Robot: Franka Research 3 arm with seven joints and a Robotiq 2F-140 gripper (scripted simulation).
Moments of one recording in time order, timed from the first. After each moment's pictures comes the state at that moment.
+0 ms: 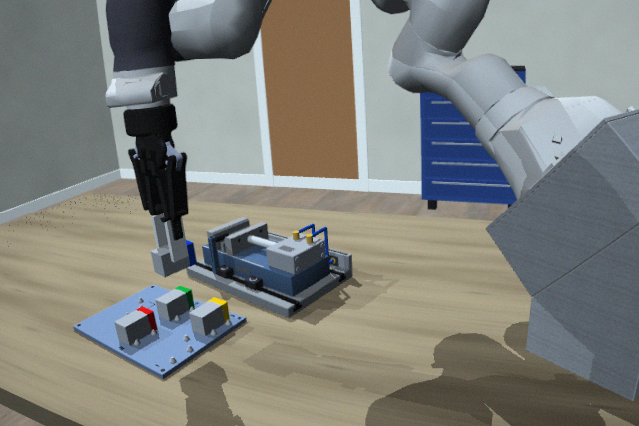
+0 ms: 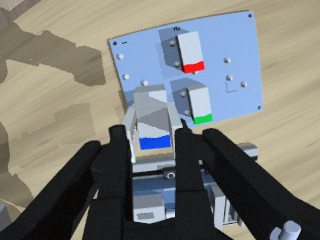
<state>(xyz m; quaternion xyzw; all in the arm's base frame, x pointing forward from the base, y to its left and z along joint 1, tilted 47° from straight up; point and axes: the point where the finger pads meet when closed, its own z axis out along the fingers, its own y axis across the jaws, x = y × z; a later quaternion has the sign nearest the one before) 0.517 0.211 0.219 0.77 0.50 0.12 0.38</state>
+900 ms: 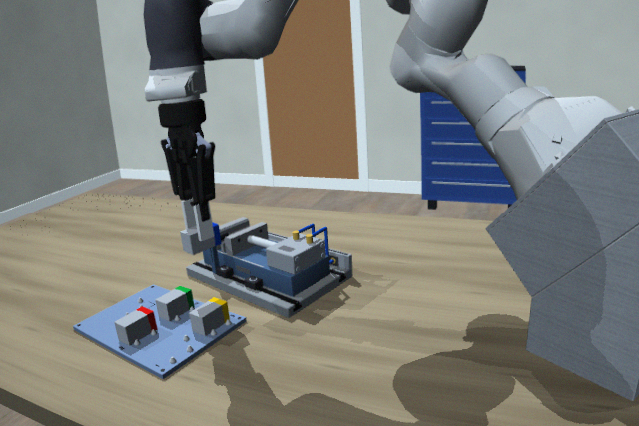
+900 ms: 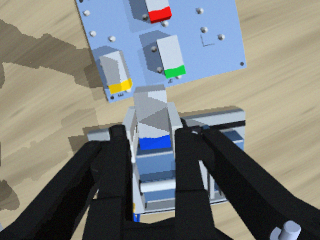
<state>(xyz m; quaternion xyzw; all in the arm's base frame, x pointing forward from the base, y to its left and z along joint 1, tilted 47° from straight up) 0.509 0.129 0.261 0.77 0.49 0.13 0.38</state>
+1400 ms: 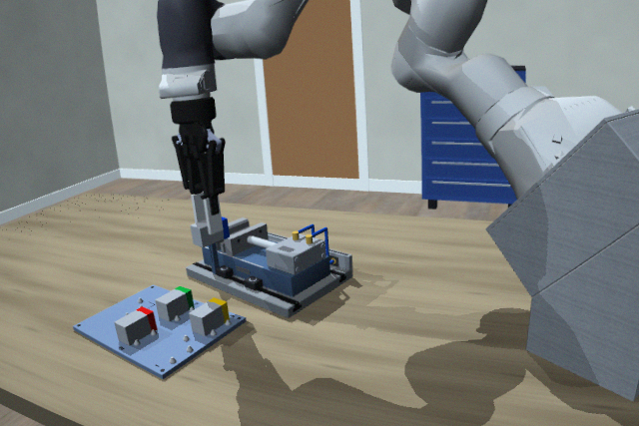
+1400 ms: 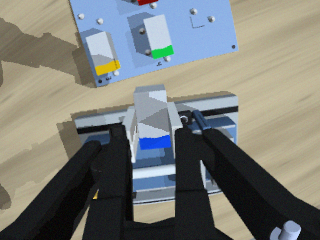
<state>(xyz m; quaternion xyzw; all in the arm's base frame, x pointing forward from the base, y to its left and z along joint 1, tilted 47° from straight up) 0.505 0.097 0.278 0.77 0.49 0.13 0.38</state>
